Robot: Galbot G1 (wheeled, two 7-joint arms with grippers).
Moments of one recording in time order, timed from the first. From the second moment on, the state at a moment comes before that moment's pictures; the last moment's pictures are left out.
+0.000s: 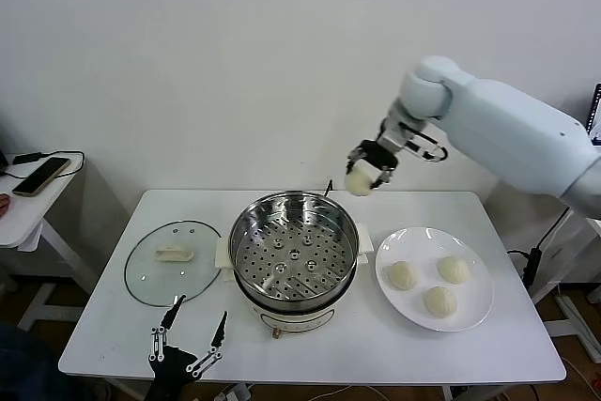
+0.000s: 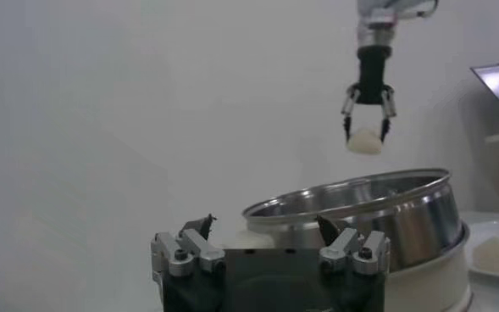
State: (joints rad) left arm 1.84 -1.26 -0.52 -2.01 0.00 -0.53 0.03; right arm 0.53 1.06 -1.01 1.22 -0.10 0.51 -1.26
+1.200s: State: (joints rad) left arm 1.84 -1.26 -0.53 -2.00 -0.01 -0.55 0.02; right arm 0.34 1.37 -1.02 1.01 -0.32 0.58 -1.21
